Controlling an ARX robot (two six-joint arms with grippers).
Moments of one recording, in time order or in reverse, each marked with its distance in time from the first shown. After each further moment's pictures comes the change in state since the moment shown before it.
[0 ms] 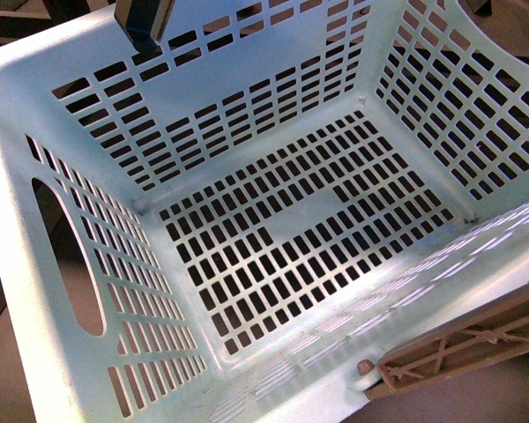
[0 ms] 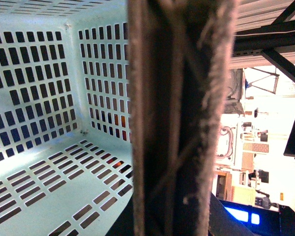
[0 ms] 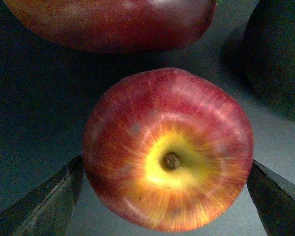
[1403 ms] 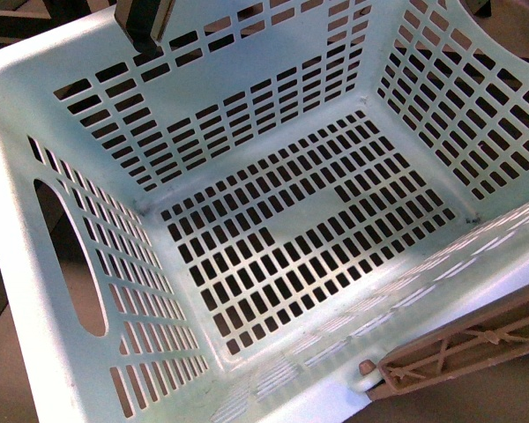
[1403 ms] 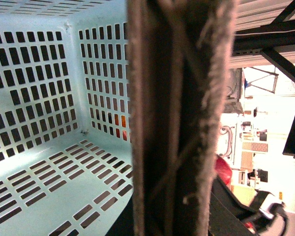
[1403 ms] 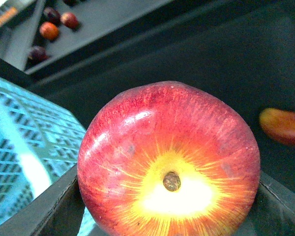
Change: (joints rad) left arm 0.000 0.000 0.000 0.000 0.000 0.000; right arm 0.064 -1.445 -0.403 -0.413 -0.581 0.115
